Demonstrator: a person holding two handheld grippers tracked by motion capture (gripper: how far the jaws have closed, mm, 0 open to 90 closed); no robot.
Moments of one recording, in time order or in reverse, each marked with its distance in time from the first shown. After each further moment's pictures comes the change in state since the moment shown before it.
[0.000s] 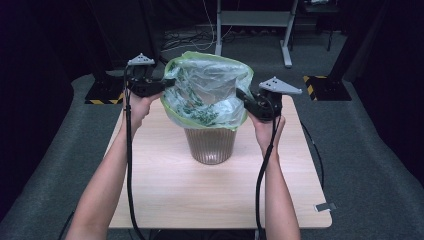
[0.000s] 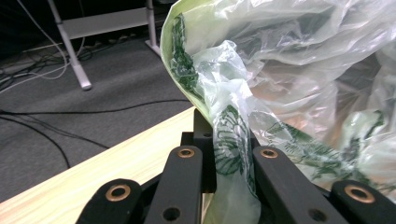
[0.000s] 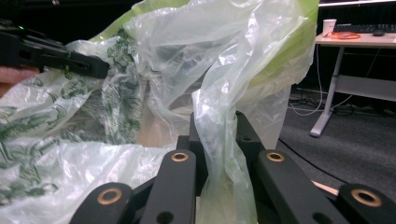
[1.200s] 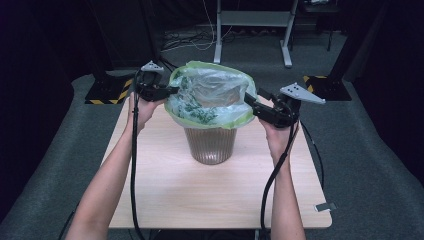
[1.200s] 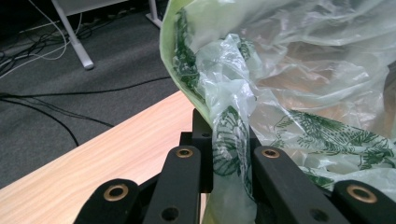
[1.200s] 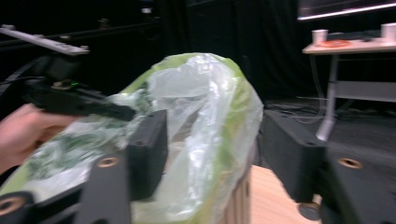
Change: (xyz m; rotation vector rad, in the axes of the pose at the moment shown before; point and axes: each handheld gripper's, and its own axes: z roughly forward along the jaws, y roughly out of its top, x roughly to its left) left arm 0.005 -0.013 0.029 0.103 0.007 0.044; right arm -0.009 -0.001 -0.041 -0.080 -0.012 0.087
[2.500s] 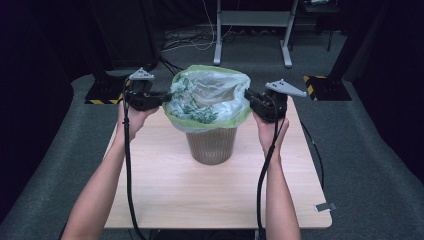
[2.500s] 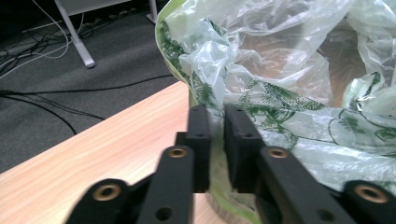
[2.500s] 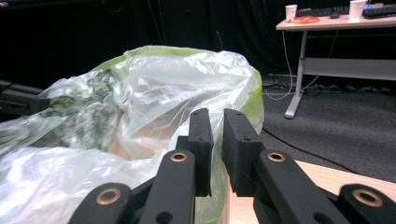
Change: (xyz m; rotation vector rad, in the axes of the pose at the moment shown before) left arm -0.012 -0.016 -0.034 -0.010 0.015 -0.005; right arm -0.003 -0.007 0.038 0.093 -0.122 -0.008
